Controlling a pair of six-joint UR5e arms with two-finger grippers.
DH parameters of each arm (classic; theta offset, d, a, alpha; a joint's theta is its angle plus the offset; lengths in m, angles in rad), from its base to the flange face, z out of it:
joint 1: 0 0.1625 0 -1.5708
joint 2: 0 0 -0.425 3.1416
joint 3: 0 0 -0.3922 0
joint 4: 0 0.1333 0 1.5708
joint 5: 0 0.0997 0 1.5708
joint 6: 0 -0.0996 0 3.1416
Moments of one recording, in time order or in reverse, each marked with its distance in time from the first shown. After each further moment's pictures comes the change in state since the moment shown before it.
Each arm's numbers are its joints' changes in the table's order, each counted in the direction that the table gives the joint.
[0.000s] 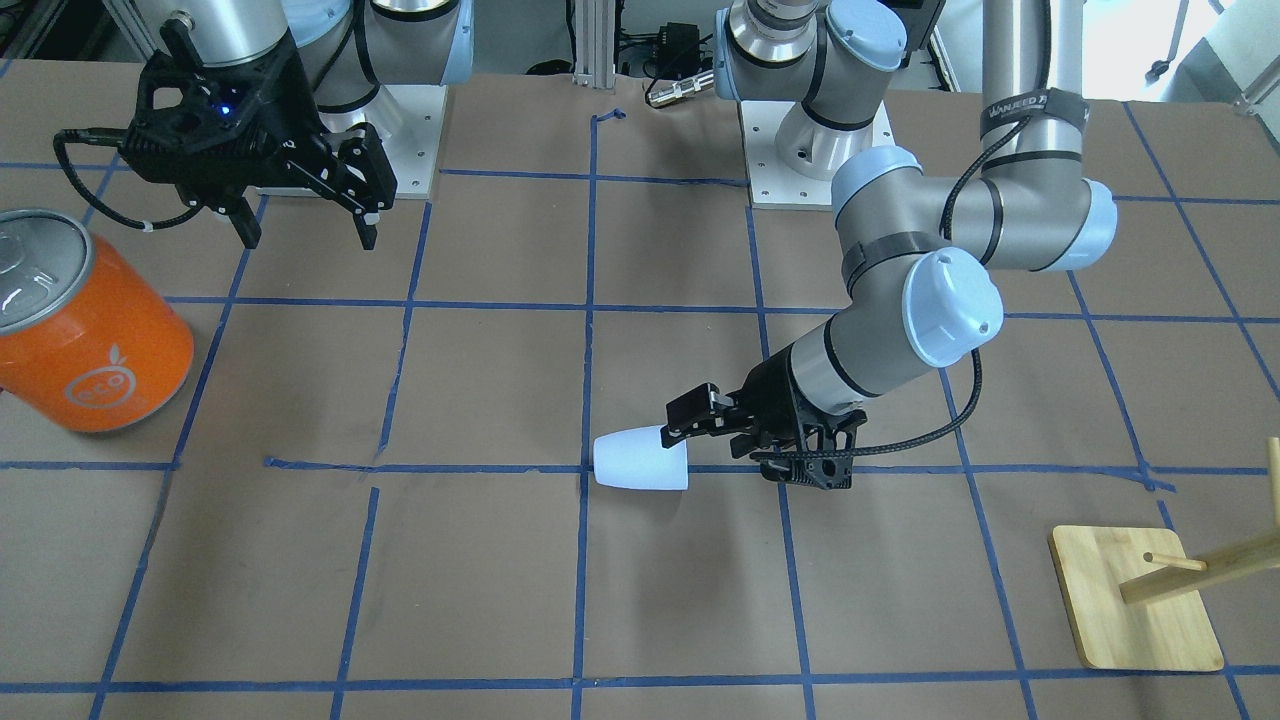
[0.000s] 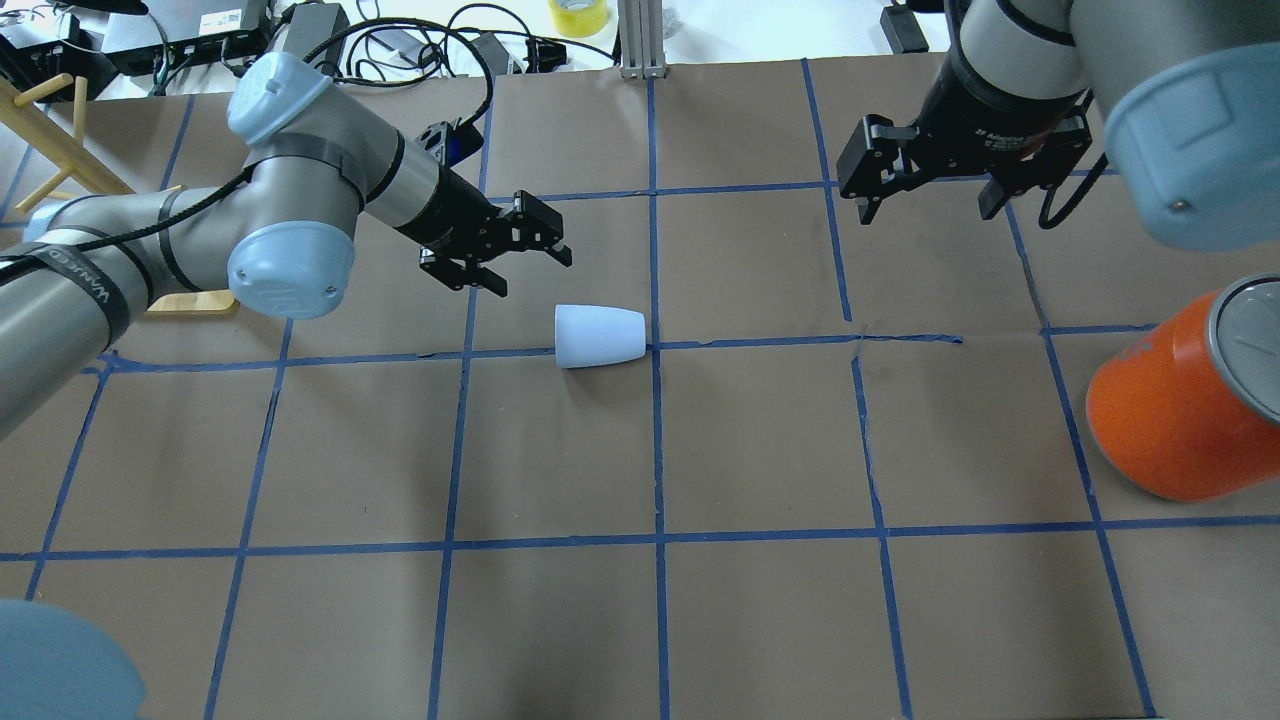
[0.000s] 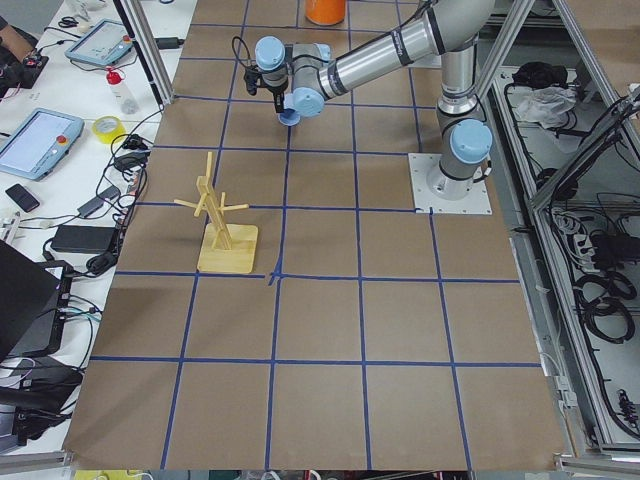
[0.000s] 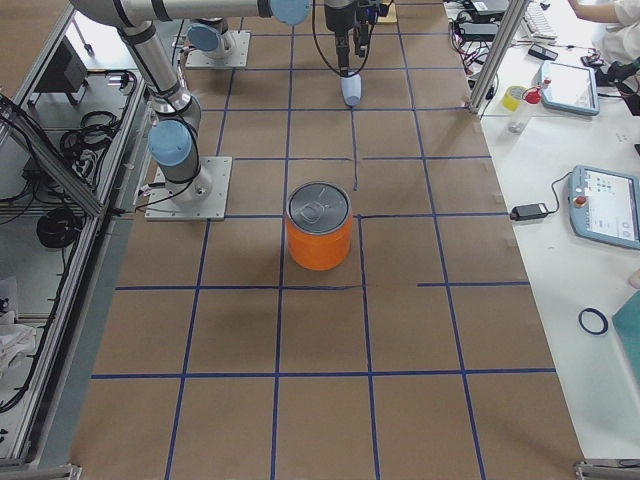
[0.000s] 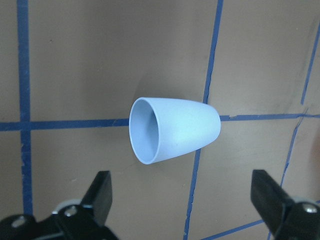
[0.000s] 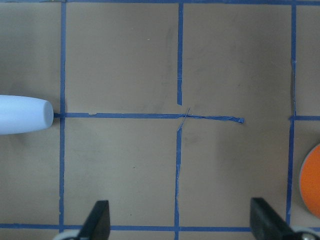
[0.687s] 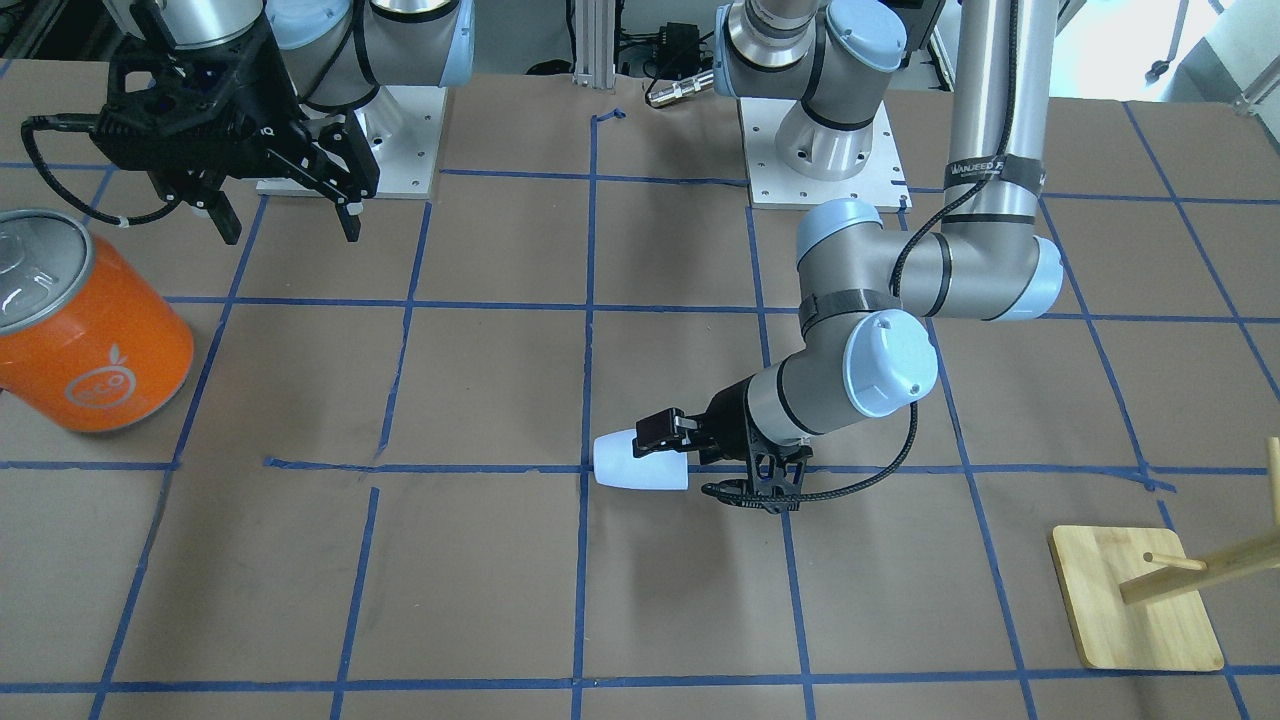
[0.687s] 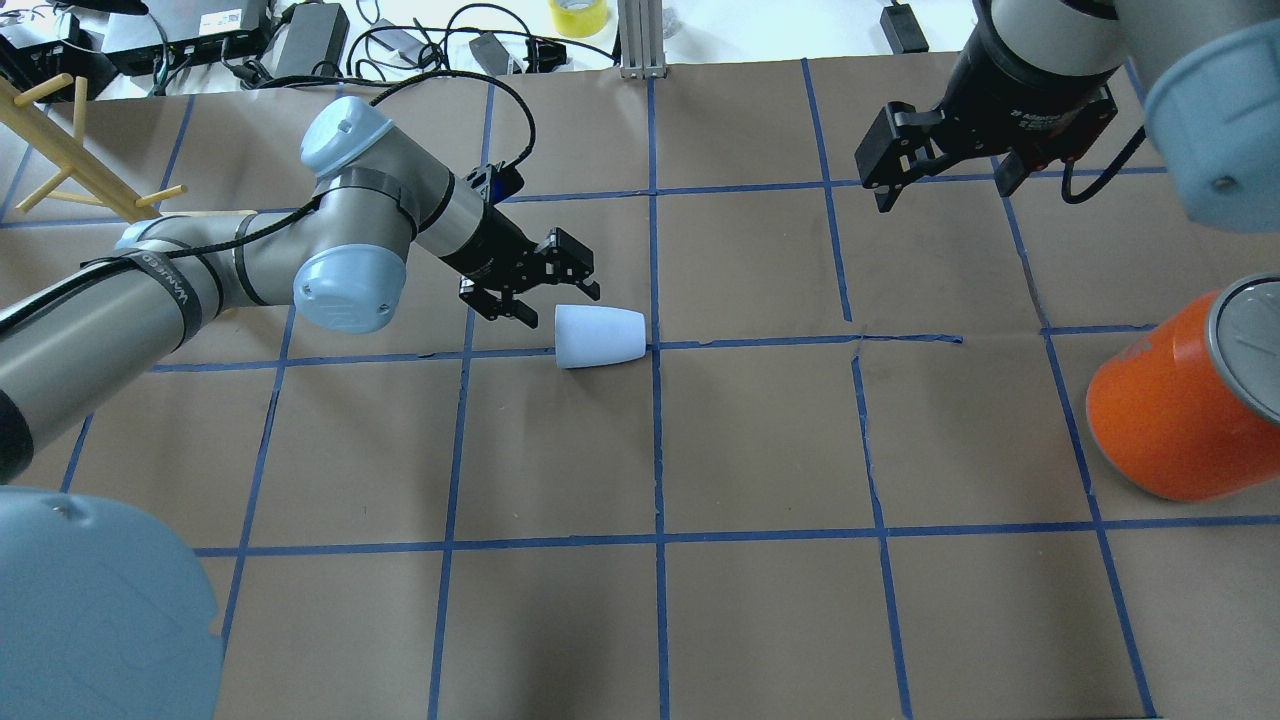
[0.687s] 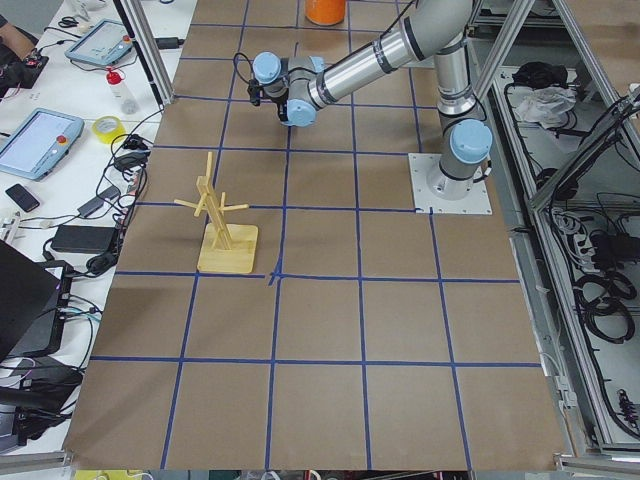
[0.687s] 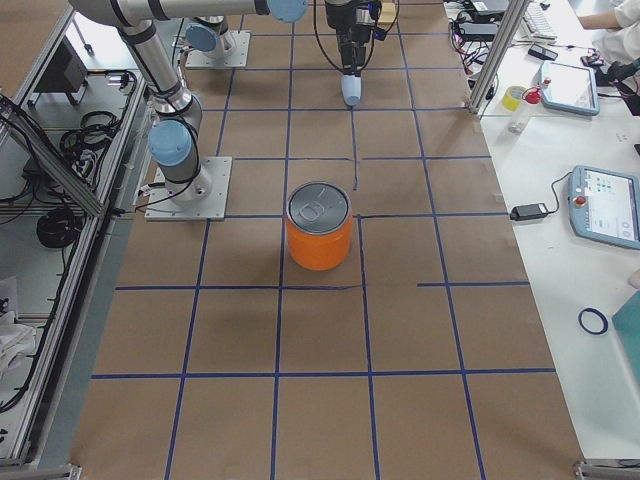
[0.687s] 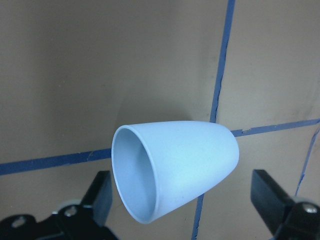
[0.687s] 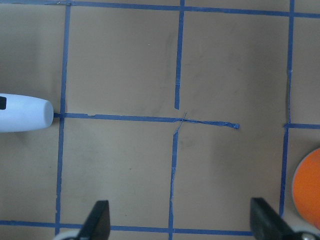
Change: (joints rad) left arm -0.043 0.088 -0.001 0.013 -0.002 0.033; right arm -0.019 0.007 -0.013 0.011 0.009 -0.007
